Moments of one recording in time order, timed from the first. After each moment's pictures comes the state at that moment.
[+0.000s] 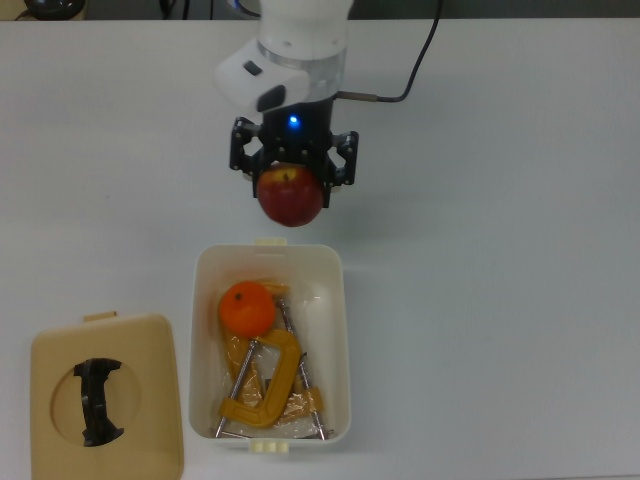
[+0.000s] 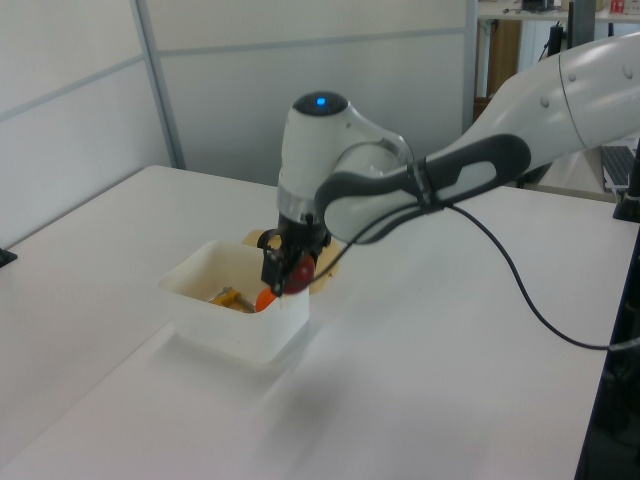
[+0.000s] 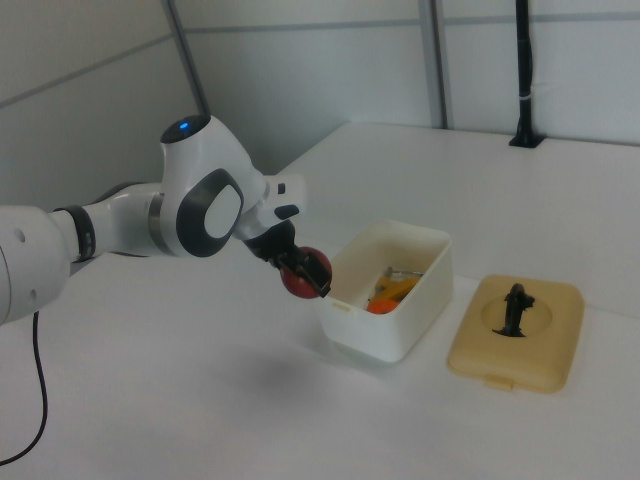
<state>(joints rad) -0.04 0.20 0.16 -1.77 -0.16 2.28 0.35</state>
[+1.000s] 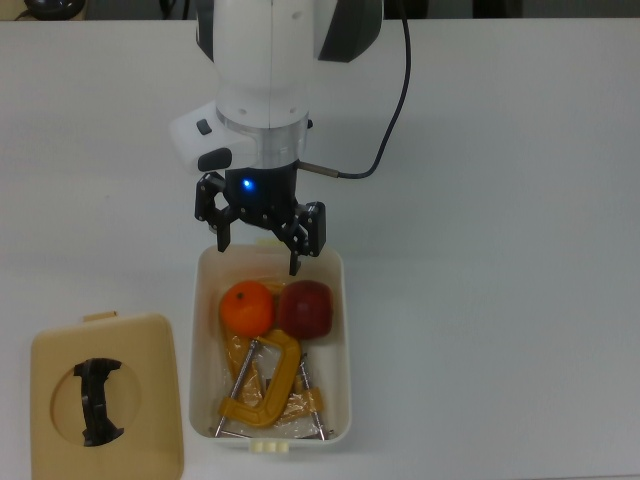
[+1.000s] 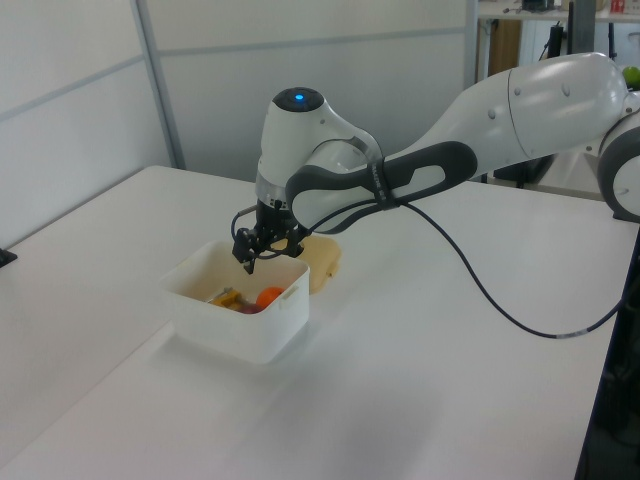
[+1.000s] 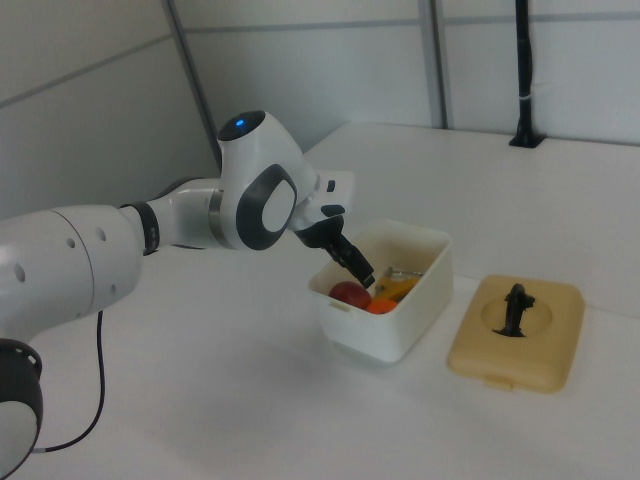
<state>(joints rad) -0.07 0.40 0.16 -1.53 -0.21 2.28 0.54</state>
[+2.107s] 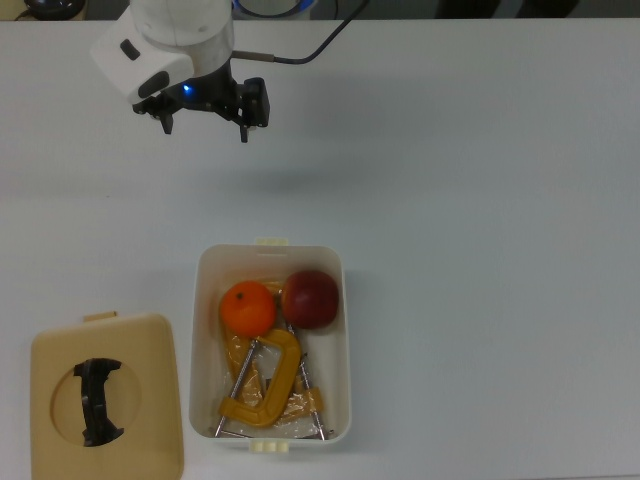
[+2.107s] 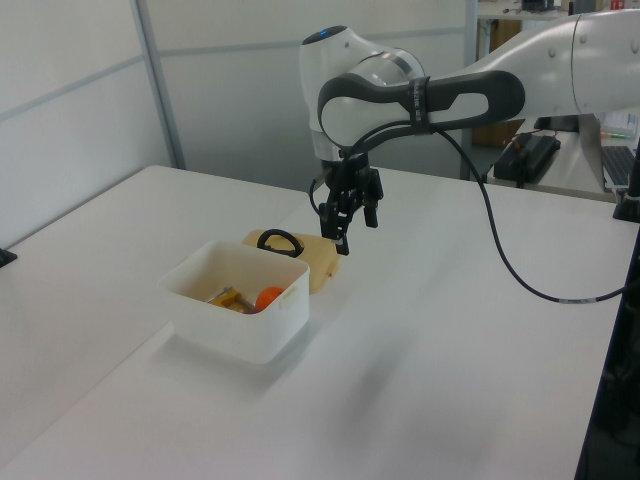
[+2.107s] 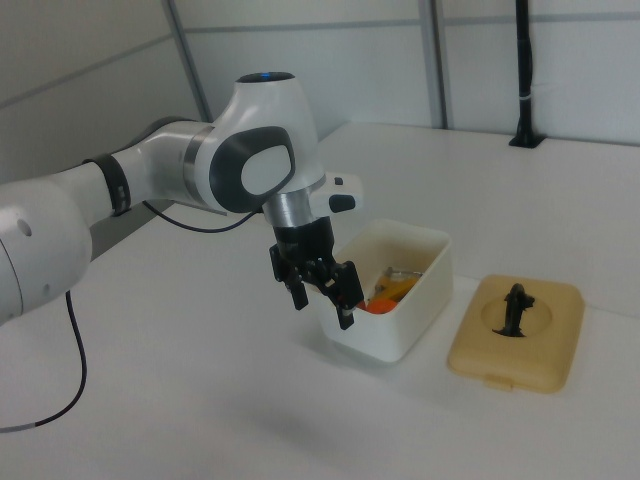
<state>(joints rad) -0.17 0.24 0.14 -1.53 -0.09 1.70 0.07</state>
